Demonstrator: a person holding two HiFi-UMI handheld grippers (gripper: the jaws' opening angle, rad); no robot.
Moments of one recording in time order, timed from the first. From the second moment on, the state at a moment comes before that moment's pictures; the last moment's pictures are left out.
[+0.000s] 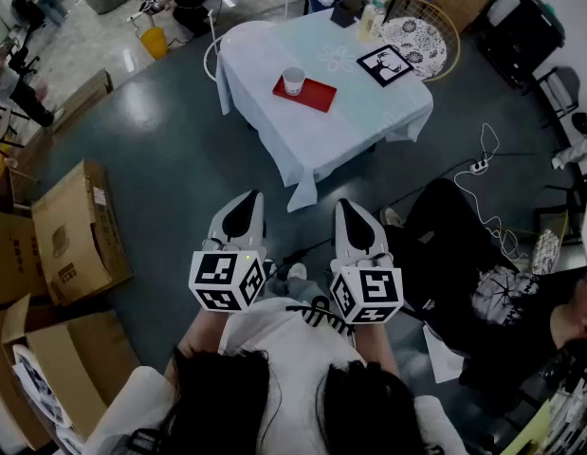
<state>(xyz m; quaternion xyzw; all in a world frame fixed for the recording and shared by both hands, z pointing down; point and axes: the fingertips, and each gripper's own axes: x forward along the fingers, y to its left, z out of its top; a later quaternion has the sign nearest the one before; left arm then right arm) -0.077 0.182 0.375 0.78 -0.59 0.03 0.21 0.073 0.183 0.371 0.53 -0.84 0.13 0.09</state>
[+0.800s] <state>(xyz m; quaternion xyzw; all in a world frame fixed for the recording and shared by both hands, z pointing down) -0.069 0.186 0.380 0.78 -0.59 0.04 0.21 0.079 0.187 0.371 0.52 -0.84 0.14 0.08</state>
